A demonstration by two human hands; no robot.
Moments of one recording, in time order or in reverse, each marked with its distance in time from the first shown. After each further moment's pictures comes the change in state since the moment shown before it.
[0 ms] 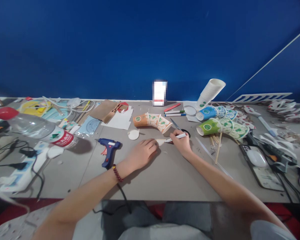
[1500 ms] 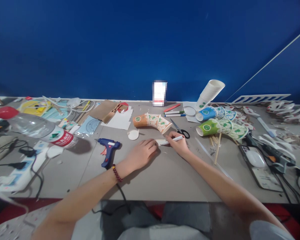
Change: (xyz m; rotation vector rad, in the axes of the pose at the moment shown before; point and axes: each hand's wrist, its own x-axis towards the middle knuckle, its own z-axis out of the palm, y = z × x) left_hand 0.001 0.001 0.000 -0.029 -0.008 -0.022; right_hand -0.004 -0.001 0.001 0.091 -0.226 0.003
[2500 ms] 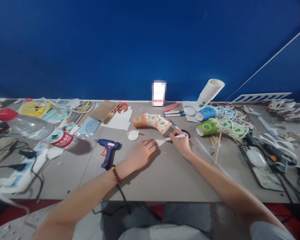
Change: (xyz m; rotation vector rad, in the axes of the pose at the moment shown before) left_hand -0.003 -0.002 0.002 -0.011 0.001 -0.001; right_hand 0.003 -0.005 -0.002 -0.059 0.242 0.050
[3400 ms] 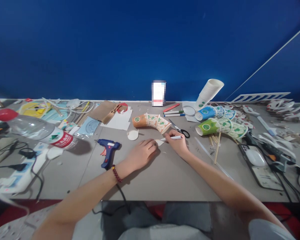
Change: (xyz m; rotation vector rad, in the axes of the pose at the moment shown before) left_hand 0.001 0.001 -0.001 0.018 -0.005 0.003; right_hand -0.002 0.008 0.007 -0.065 -0.108 -0.106
